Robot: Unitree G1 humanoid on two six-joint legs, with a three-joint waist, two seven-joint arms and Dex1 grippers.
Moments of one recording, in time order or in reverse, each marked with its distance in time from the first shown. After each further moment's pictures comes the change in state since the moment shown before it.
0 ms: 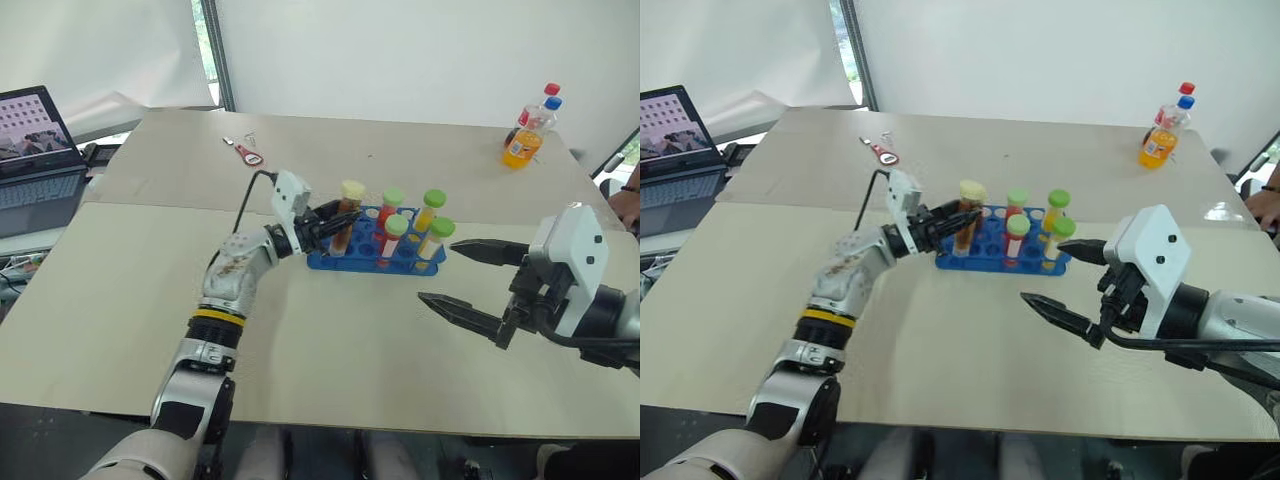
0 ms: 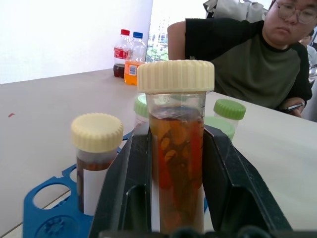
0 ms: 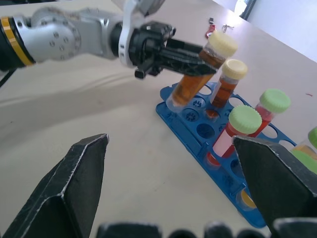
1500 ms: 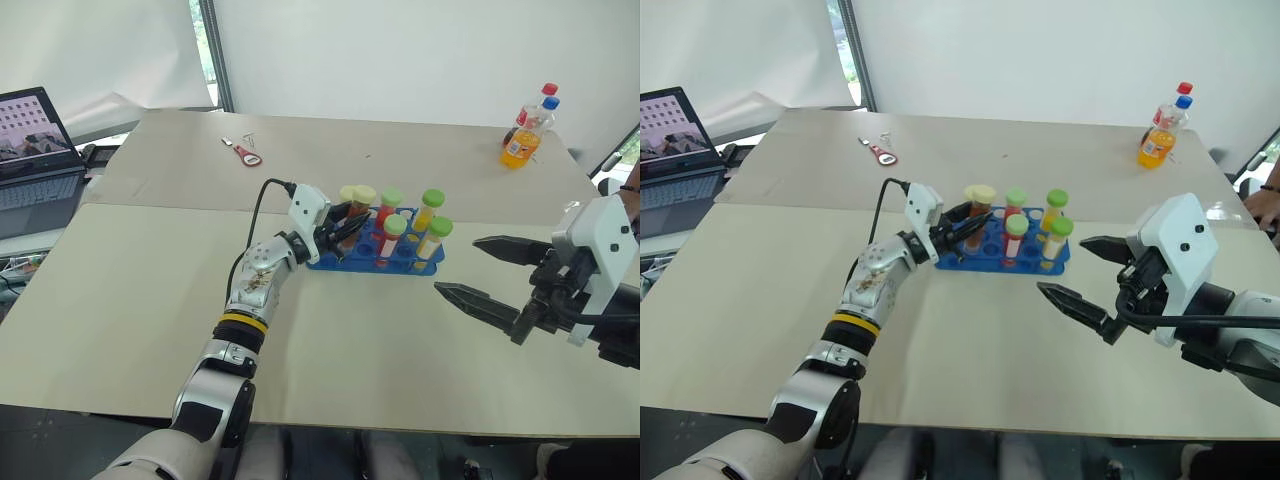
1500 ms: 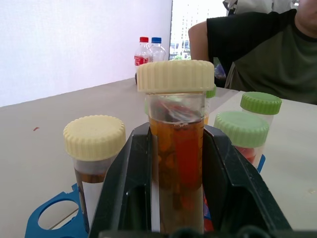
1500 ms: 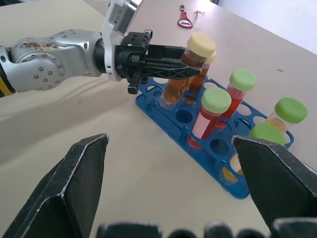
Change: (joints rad) left arm -0.002 -0.074 -0.007 0.107 0.135 -0.223 0.108; right arm 0.087 -0.102 -0.101 0.031 0.198 0.008 -0.171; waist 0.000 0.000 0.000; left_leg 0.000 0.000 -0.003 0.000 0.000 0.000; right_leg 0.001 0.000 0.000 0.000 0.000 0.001
